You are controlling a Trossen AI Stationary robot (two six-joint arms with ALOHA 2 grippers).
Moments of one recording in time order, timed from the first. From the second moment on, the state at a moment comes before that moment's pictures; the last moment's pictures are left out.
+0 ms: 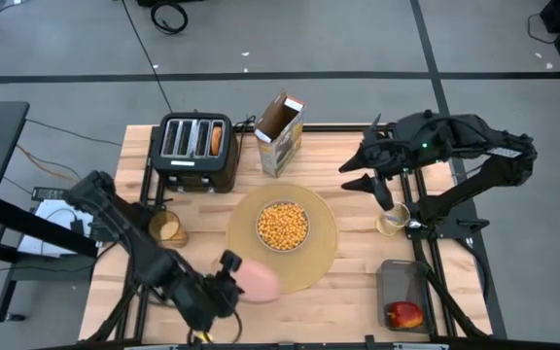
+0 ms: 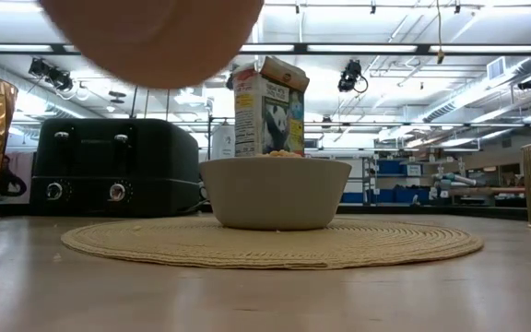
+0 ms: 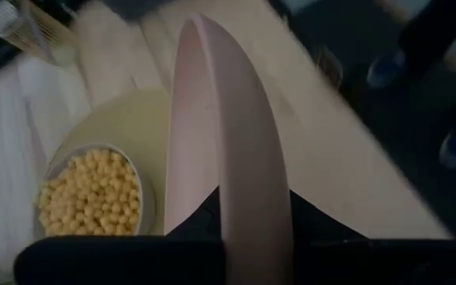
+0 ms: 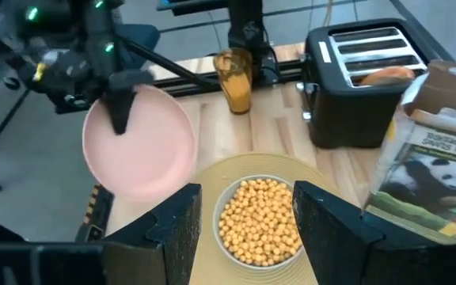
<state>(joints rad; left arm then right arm) -0.76 1.63 1.51 -0.82 -0.43 -0.06 0.11 1.23 1.72 -1.01 0.00 0.20</state>
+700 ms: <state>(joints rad) -0.78 1.93 1.53 -1.06 -0.71 -0.39 0.11 1.28 1.72 -1.08 0.00 0.17</state>
